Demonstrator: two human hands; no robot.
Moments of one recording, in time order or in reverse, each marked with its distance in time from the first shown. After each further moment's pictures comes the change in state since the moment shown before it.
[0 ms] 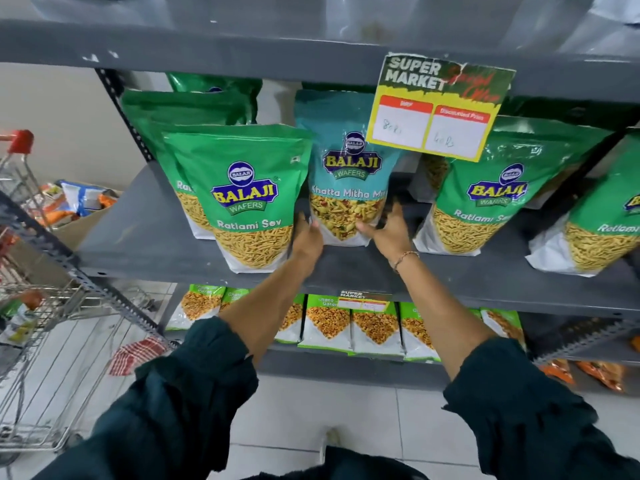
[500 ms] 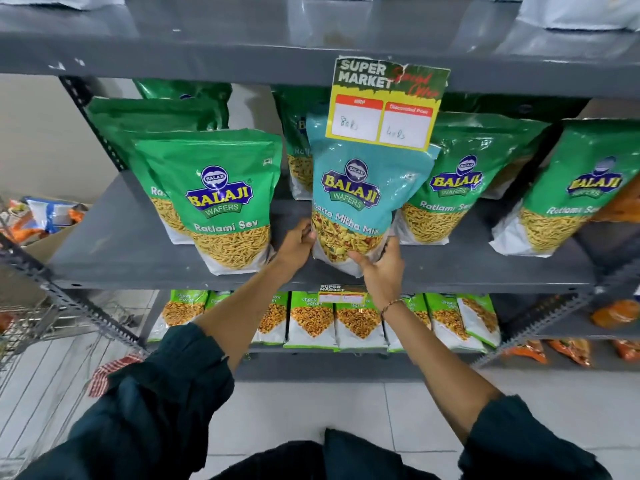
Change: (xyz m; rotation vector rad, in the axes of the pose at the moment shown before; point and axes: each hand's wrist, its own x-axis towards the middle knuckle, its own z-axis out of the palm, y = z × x) left_hand -0.005 -0.017 0.008 0.000 -0.307 0.275; right_hand -0.090 0.028 -0.016 0.004 0.295 -0.196
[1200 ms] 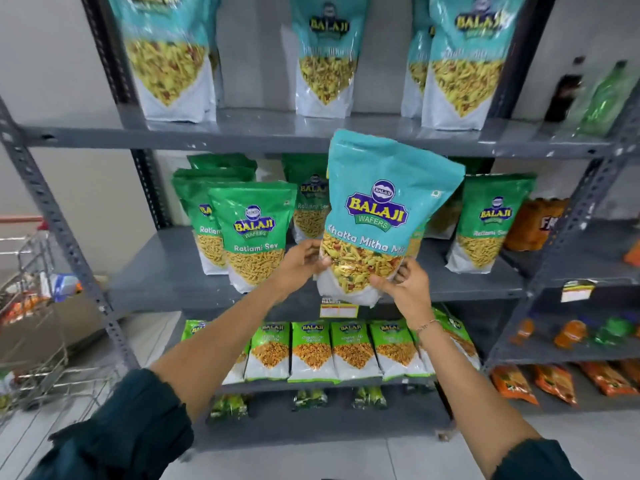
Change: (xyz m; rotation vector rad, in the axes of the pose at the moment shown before) left_hand -0.169 0.087 -0.044 0.016 -0.174 0.343; right_hand -0.107 -0.092 -0.102 0.342 -0.108 -0.096
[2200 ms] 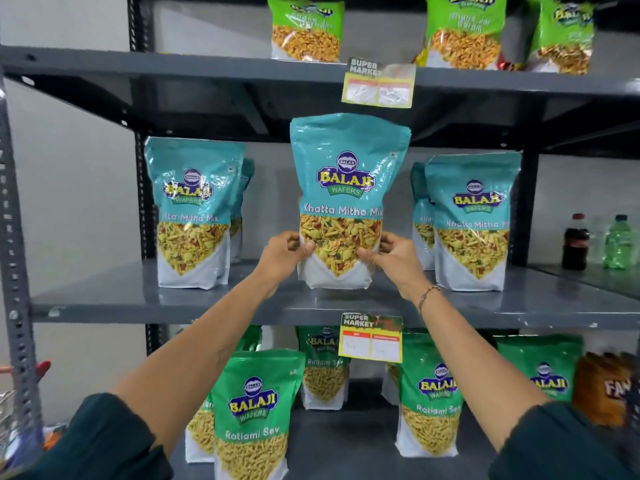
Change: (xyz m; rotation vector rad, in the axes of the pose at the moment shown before) left_hand 0.173 0.195 -0.135 0.050 0.403 0.266; right_hand 0.249 -0.211 0.070 -0.048 -0.130 -0.311
